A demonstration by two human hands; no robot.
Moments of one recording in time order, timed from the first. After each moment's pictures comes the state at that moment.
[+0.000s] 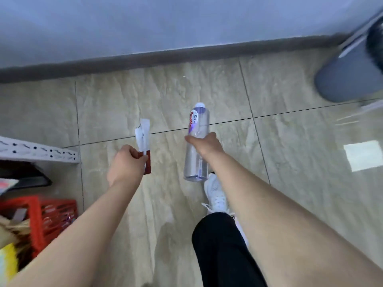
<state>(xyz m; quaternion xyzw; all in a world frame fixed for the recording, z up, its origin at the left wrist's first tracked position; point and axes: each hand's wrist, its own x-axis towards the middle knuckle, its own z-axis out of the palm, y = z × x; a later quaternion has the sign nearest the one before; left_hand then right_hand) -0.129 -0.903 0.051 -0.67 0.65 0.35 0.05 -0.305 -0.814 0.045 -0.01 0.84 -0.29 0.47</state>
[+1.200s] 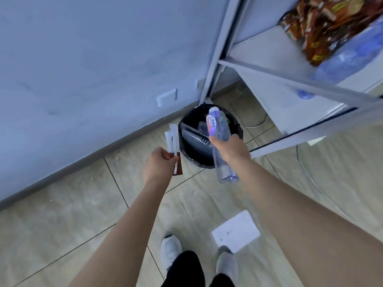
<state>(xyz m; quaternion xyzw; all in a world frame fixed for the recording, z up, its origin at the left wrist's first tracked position) -0.891 -0.694 0.207 -0.50 0.72 0.47 0.07 -1.014 -0.549 0.233 0.09 0.91 -0.24 0.31</state>
